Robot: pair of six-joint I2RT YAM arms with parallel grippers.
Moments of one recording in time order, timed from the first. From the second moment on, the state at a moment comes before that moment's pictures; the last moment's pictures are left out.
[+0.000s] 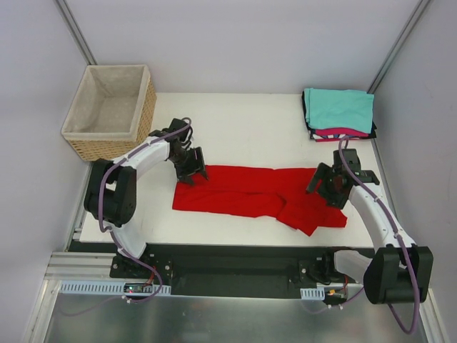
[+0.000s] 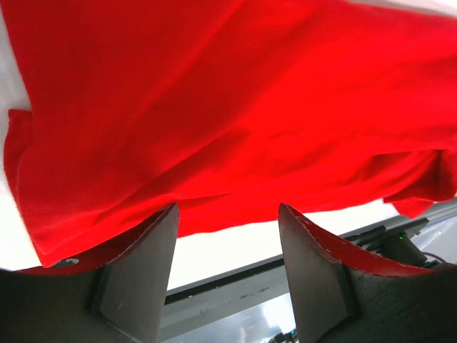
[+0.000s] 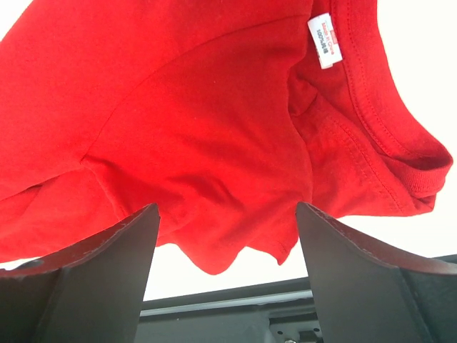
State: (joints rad) left arm -0.32 1.73 1.22 -0.76 0.37 -0.59; right arm 0.06 1.13 0.80 -0.82 -0.02 0.53
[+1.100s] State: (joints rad) left arm -0.34 1.64 0.92 -0.57 0.32 -0.68; right arm 0.06 1.10 0.80 -0.89 0.04 0.51
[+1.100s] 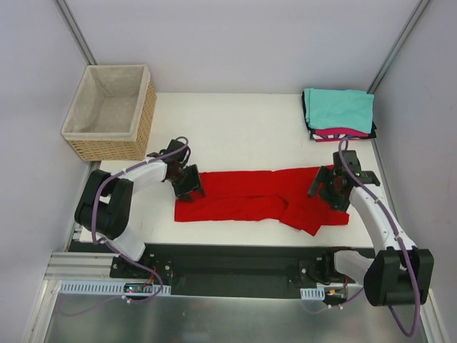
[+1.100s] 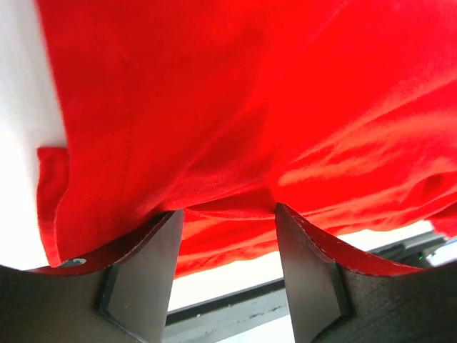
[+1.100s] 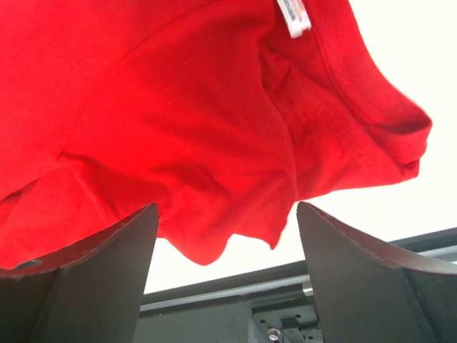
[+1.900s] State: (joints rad) left arm -0.46 1.32 0.67 -0.54 0.30 -0.78; right arm 0.06 1.57 0.94 -0.77 0.04 0.55
